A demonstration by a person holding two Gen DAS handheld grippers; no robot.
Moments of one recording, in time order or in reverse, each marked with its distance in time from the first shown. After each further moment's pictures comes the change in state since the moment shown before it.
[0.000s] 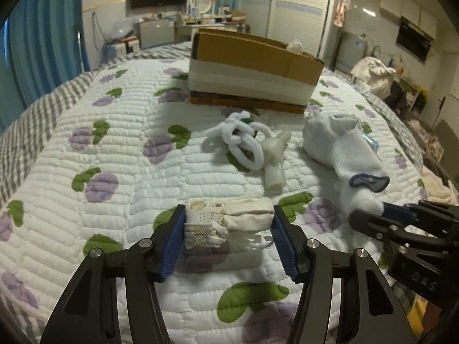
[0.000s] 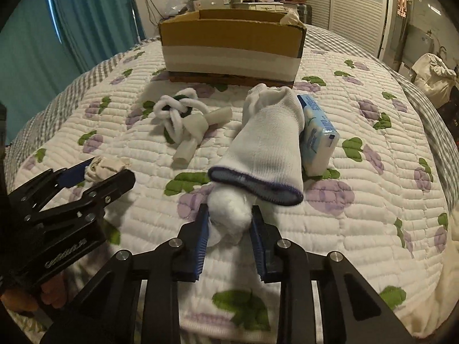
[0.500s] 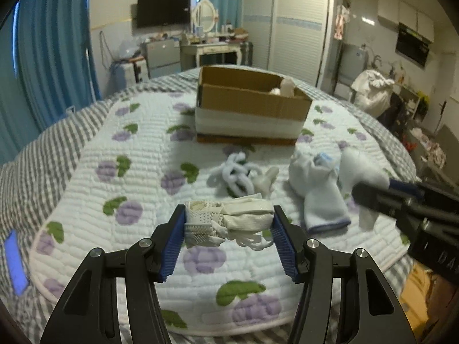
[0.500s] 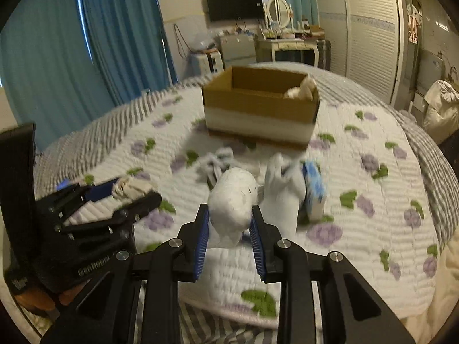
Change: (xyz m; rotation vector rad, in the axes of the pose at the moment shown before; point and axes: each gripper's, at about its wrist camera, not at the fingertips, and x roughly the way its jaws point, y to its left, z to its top) left arm -0.052 -0.016 0.032 0.004 -0.079 0.038; right arm -0.075 0.010 0.036 -0.060 -0.204 0.106
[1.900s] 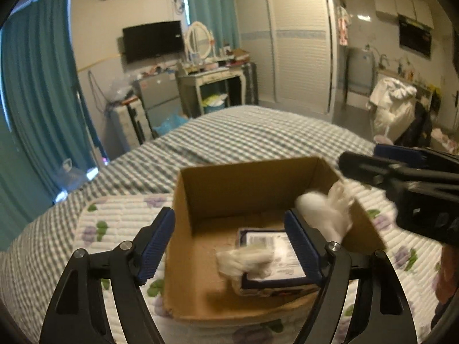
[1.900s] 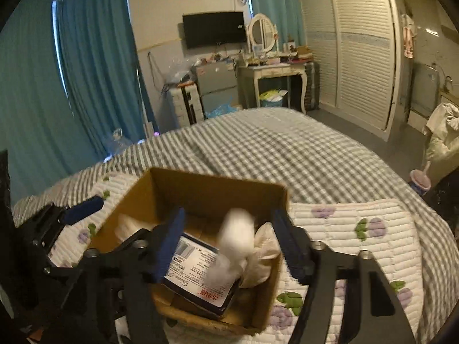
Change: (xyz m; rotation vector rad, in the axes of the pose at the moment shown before) left arm 0.145 -0.017 0.199 0.101 -0.119 0.086; right arm 0.142 -0.129 0.222 0.047 -0.123 -0.058
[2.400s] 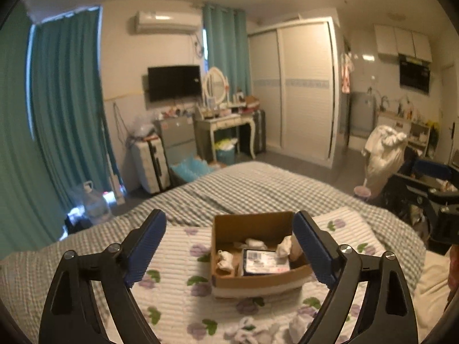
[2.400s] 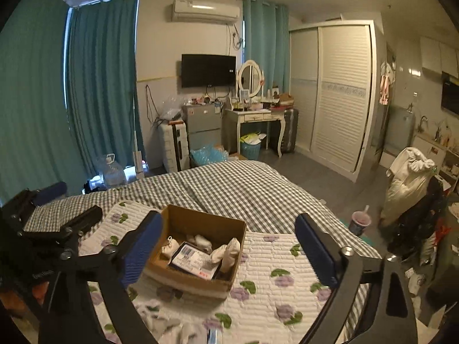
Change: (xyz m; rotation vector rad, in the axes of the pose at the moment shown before) left arm -0.212 0.021 0.026 -0.063 -0.219 0.034; right arm -0.229 0.042 0.021 -0.096 -0.166 -0.120
